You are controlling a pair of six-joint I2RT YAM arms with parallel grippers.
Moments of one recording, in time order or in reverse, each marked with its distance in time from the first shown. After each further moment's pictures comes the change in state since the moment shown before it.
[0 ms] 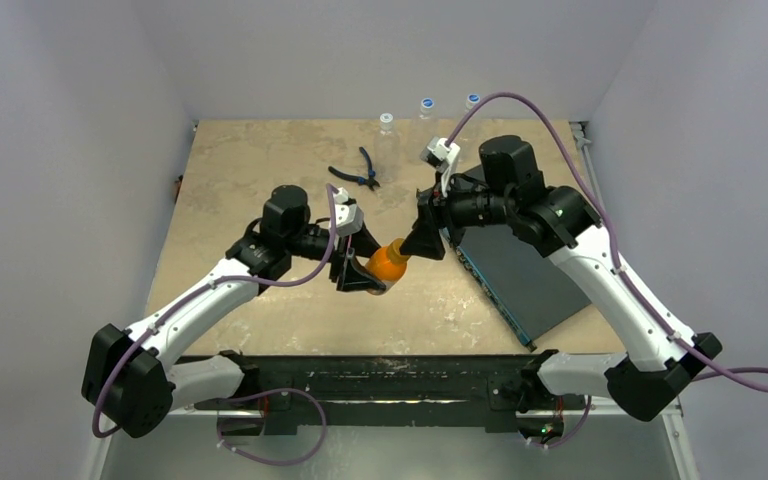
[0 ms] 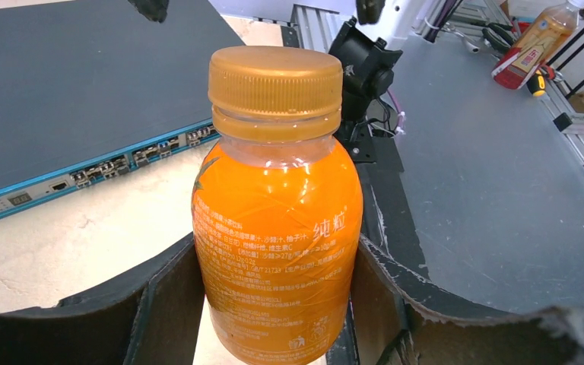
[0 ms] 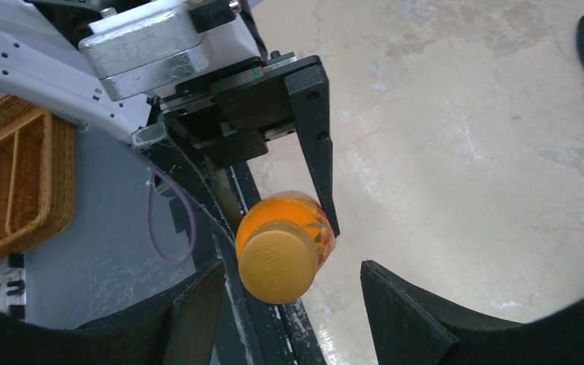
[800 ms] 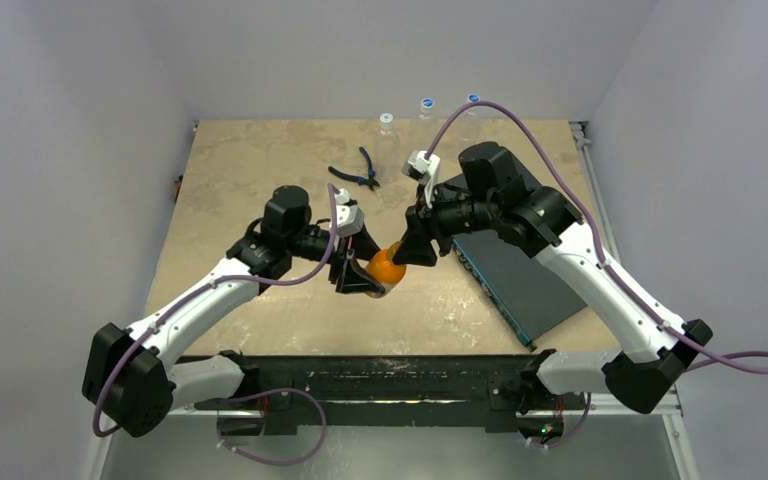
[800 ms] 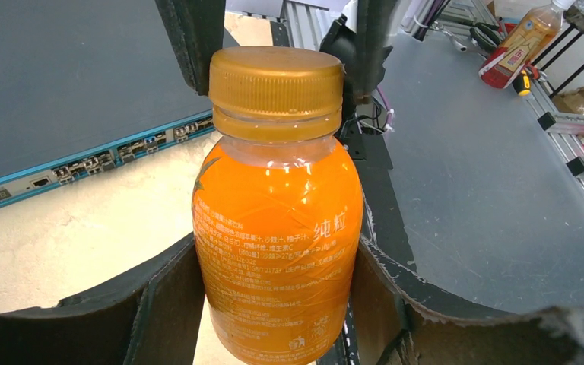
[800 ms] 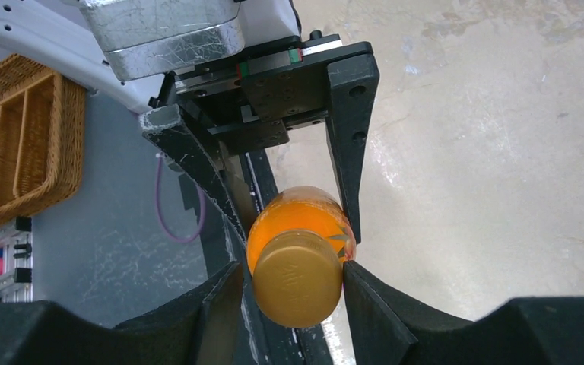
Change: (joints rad) left arm 0.000 0.003 0.000 -0.020 0.023 -0.008; right arm 0.068 0.038 -0.018 -0.004 -0.036 -0.041
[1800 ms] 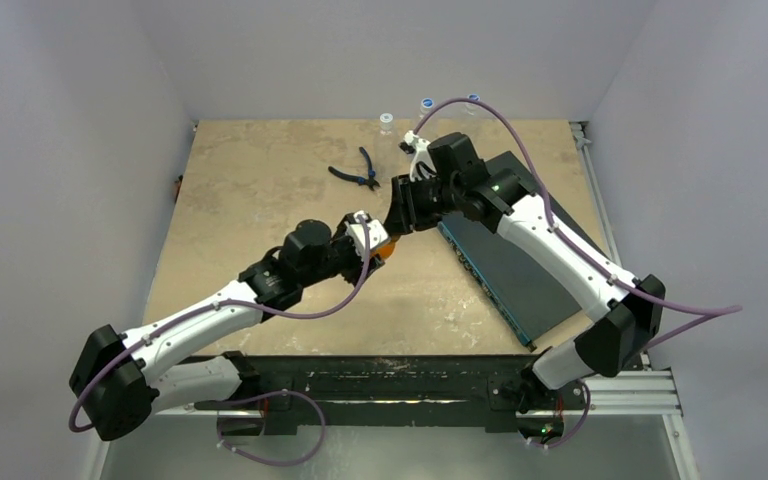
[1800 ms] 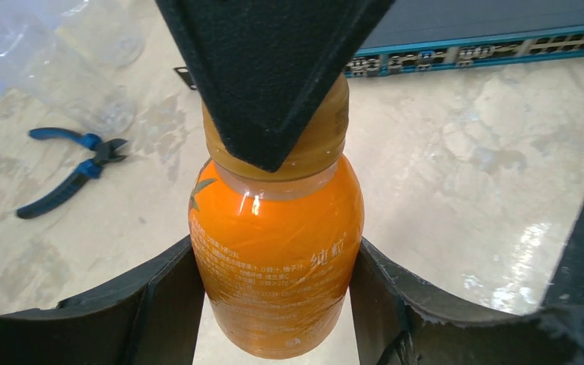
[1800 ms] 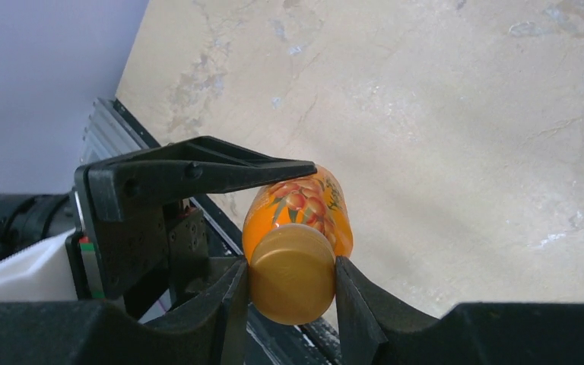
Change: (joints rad) left arm -0.241 -0.074 -0.101 0.016 -0.988 0.171; right arm -0.025 0.207 0.028 0.060 0.258 0.382
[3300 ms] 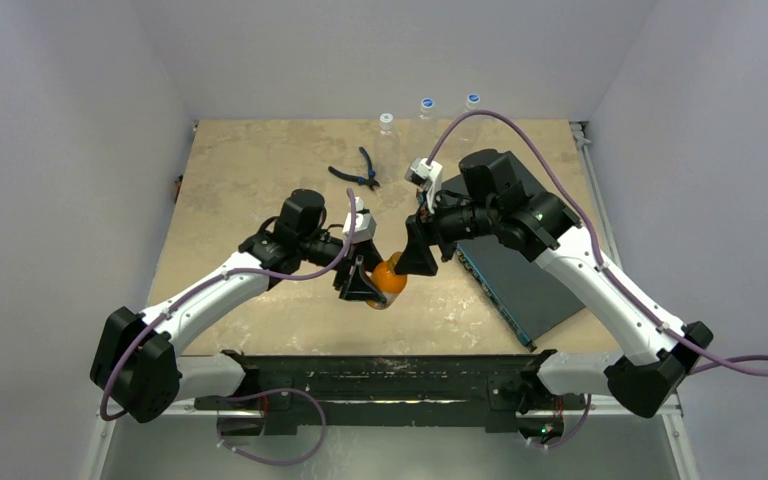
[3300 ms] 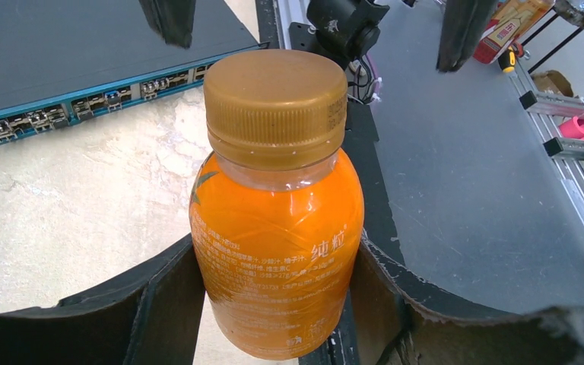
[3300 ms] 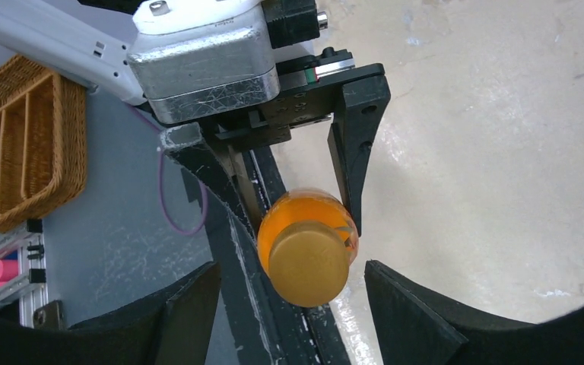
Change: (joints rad) left arm 0.209 0.149 0.119 -0.152 0.983 -0.093; right arm 0.005 -0.238 -0.095 -0.060 -0.250 -0.348
